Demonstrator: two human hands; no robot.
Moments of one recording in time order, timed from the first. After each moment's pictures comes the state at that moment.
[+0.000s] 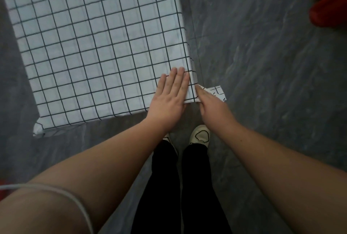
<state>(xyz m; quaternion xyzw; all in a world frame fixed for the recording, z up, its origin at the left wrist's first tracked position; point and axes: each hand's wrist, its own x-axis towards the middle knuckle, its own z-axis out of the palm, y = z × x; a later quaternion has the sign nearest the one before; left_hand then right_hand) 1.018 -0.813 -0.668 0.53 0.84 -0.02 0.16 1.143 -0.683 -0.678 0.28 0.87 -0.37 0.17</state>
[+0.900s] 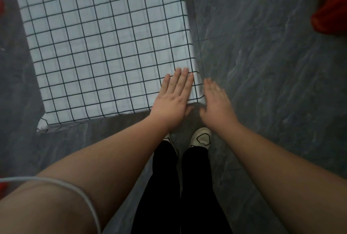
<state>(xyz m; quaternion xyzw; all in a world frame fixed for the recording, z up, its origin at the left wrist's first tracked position) 1.015 -0.811 -0.660 0.52 0.83 -0.04 0.19 1.132 -0.685 -0.666 0.29 0.88 -0.31 0.20</state>
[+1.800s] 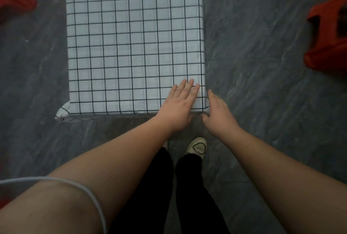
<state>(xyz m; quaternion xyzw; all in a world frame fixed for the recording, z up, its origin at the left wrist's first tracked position) 1.001 -0.816 -0.596 0.45 0.84 0.02 0.30 1.107 -0.686 -0.590 0.30 0.86 -0.34 0.24</state>
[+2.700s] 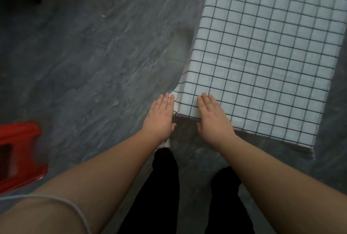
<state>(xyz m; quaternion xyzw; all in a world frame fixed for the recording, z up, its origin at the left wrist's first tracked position) 0.844 -1.193 -0.605 0.22 0.92 0.05 0.33 0.899 -1.003 -0.586 0.03 0.95 -0.16 0.28</state>
